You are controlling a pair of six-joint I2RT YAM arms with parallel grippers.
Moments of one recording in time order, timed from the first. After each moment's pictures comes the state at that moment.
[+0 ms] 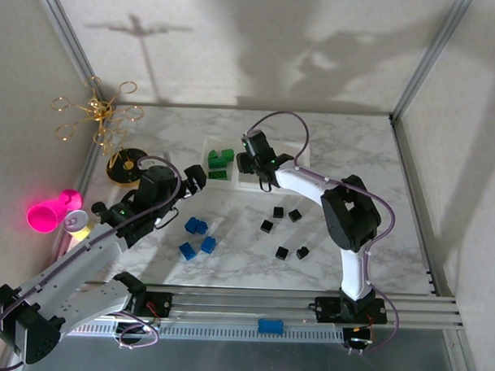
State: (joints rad) left arm -0.52 0.95 0.78 -0.37 -0.27 -0.83; right arm 0.70 2.00 1.46 -0.23 0.23 0.29
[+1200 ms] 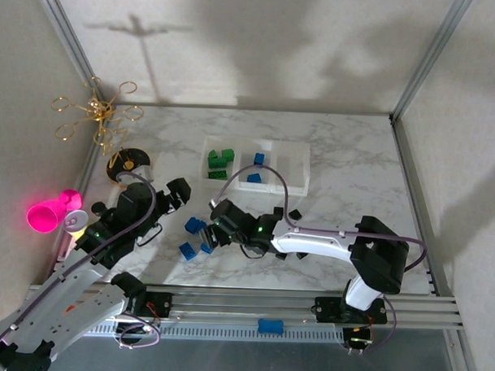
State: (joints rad) left arm -0.52 0.69 0.74 -0.59 -0.30 -0.86; right arm 1.22 1.66 1.06 -0.25 0.18 0.55
